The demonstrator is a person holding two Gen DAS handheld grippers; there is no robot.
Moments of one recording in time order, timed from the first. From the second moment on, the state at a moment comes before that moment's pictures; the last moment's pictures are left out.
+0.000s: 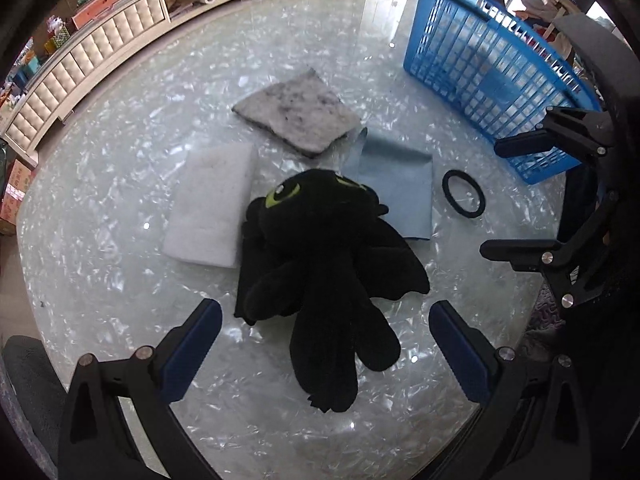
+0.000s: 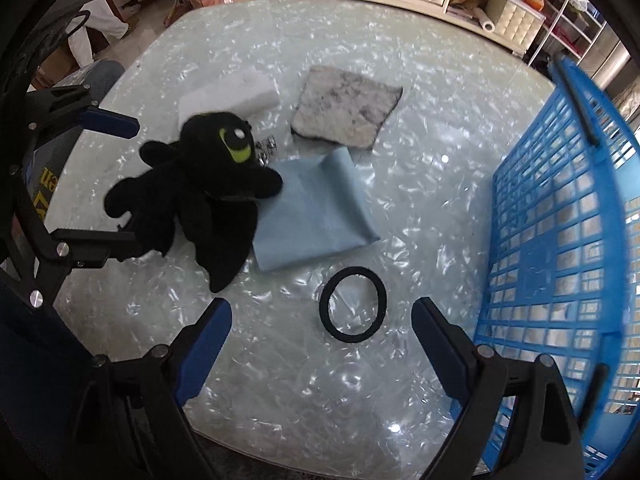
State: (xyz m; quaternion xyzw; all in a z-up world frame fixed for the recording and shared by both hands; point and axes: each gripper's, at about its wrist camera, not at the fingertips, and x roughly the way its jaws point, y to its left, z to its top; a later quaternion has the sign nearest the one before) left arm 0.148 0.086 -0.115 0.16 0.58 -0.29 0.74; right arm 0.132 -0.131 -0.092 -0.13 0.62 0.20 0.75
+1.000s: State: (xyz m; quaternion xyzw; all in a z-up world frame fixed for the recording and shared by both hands) left arm 0.165 0.075 -0.163 0.15 0.62 -0.25 0.73; right arm 0.165 -0.161 -0.146 -0.12 0.63 0.18 0.75
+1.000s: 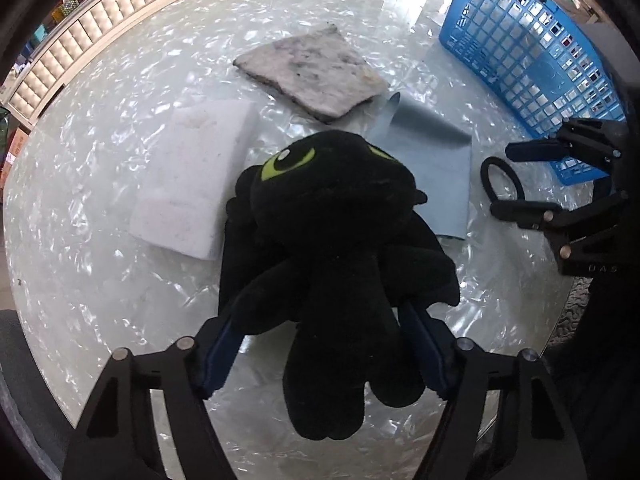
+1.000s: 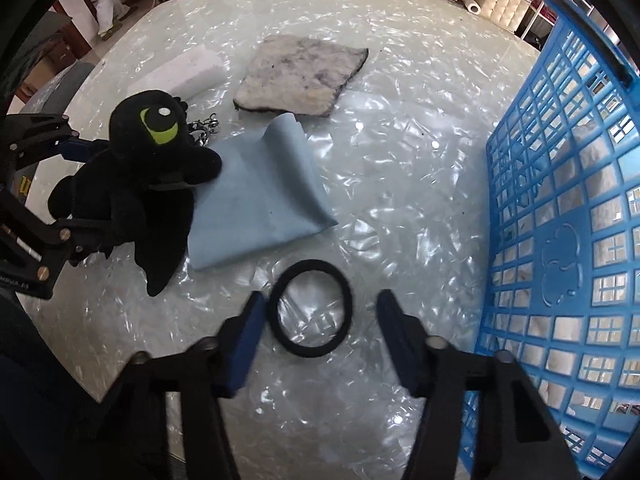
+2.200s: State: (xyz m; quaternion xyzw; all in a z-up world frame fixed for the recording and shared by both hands) left arm 0.107 0.071 -0.052 0.14 0.58 -0.24 0.77; right arm 0.112 -0.160 -0.025 -0.12 0.56 0.27 0.77
